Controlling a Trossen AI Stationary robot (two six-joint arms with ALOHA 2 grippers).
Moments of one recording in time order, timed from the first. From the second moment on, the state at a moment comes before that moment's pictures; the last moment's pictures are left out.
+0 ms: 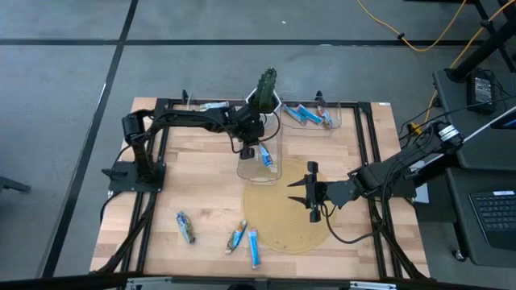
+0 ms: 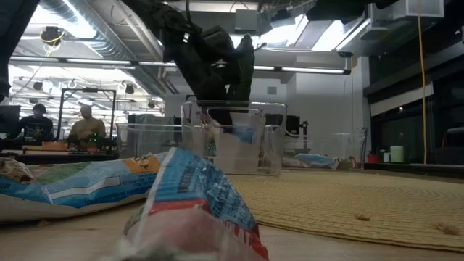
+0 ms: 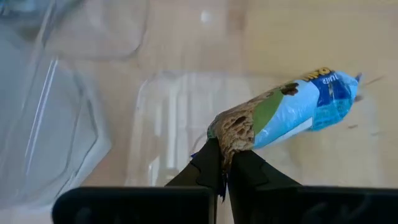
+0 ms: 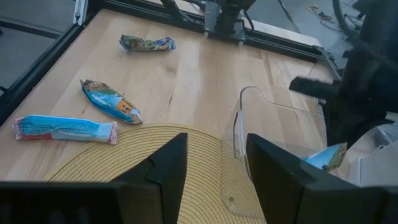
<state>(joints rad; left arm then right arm) 0.38 1.81 1.25 -0.39 0.17 0.28 0.49 1.24 0.83 -0.10 0.50 0.02</state>
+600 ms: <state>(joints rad) 0.43 1.86 1.25 -0.38 0.13 0.28 0.49 1.24 0.83 -0.10 0.50 0.02</state>
